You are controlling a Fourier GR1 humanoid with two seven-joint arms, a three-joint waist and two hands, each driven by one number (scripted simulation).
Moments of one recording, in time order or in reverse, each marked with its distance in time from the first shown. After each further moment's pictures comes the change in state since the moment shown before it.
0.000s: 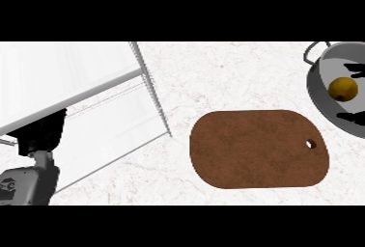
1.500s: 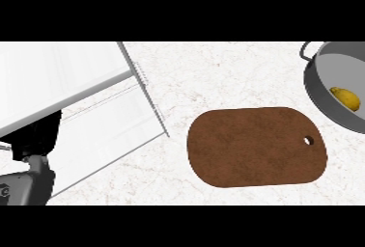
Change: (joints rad) left arm 0.030 -0.003 0.023 -0.026 0.008 -0.007 -0.008; right arm -0.026 -0.251 -0.230 0.113 -0.259 0.442 0.135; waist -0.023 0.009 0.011
